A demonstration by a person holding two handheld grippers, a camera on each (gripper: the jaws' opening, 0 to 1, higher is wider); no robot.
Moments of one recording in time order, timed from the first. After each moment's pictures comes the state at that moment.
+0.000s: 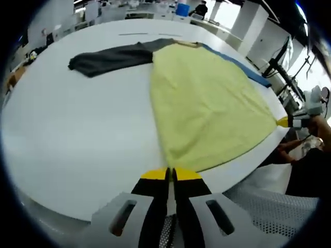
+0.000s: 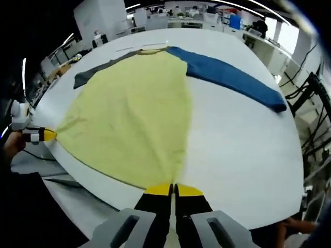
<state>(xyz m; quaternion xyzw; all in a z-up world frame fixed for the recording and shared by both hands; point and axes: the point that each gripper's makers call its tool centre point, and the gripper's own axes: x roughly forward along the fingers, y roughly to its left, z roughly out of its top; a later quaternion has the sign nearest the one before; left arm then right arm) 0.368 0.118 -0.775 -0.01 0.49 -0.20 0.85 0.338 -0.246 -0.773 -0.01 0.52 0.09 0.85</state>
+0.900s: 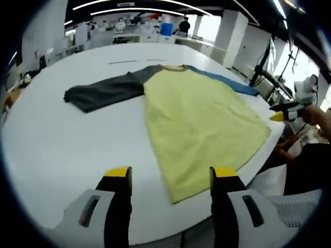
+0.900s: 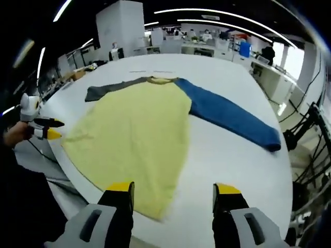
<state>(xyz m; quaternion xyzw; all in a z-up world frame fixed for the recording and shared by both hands) 0.401 0.114 -0.740 0.02 0.39 -0.25 0.89 0.383 -0.260 -0.725 -0.05 0.41 0.13 0.90</state>
